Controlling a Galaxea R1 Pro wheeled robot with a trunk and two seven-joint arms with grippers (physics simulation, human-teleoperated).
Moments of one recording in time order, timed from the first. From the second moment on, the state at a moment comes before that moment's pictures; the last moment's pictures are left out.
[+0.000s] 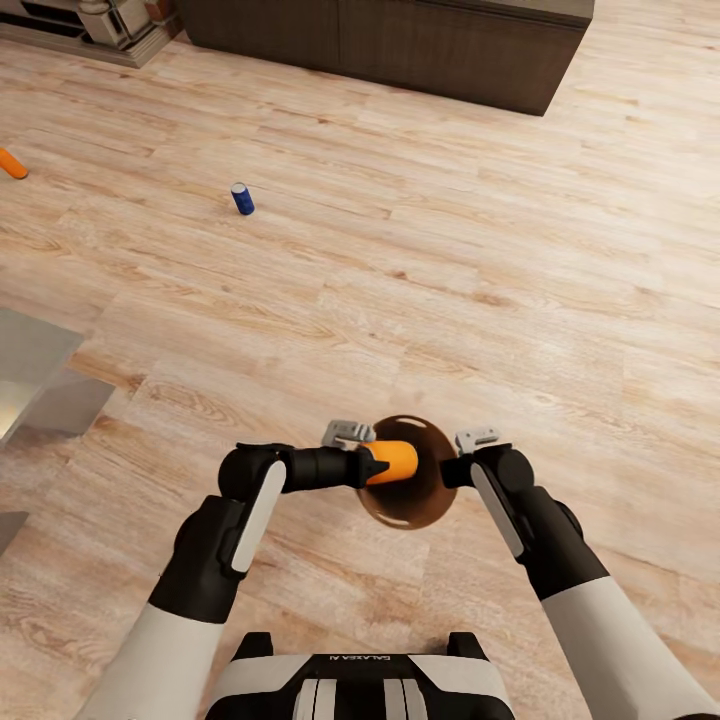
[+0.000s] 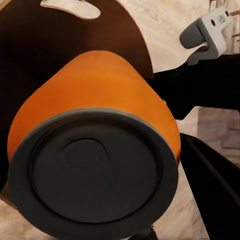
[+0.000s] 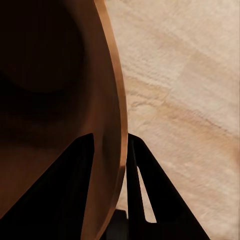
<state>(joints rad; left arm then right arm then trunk) -0.67 -0.15 -0.23 -1.43 0.19 1.05 -0.45 -0.73 -0.05 0.25 -1.24 -0.18 1.05 -0.17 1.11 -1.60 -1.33</state>
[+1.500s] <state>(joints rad) -0.70 -0.16 -0.25 -1.10 0.24 0.80 -0.38 -0.73 -0.03 0.30 -1.21 -0.13 1.05 -0.17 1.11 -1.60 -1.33</state>
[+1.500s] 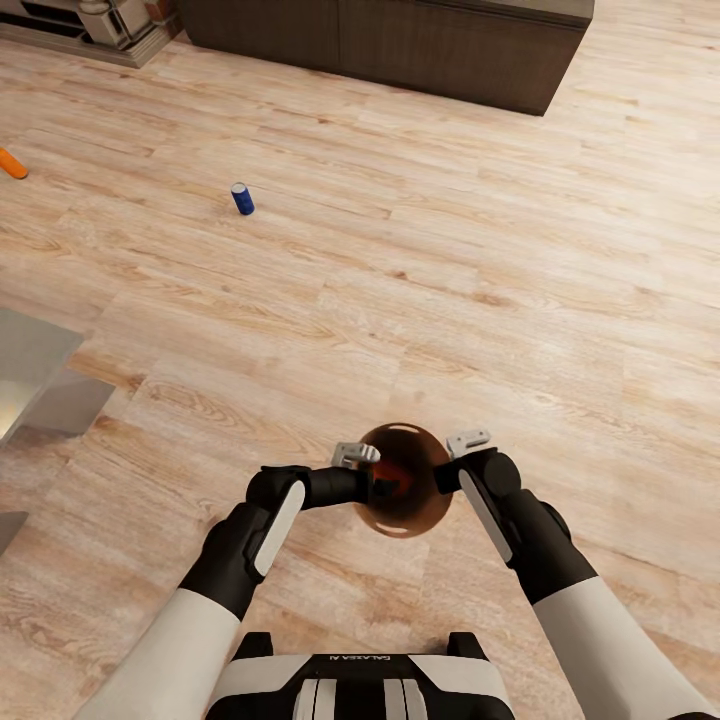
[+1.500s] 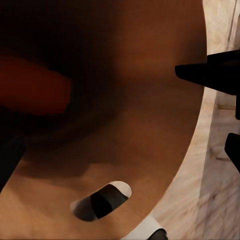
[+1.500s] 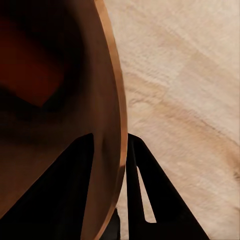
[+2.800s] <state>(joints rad) -0.68 -0.13 -0.25 -1.33 0.21 0.84 -0.32 -0.73 -0.04 0.28 -1.20 -0.17 1.05 -0.17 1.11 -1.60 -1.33</state>
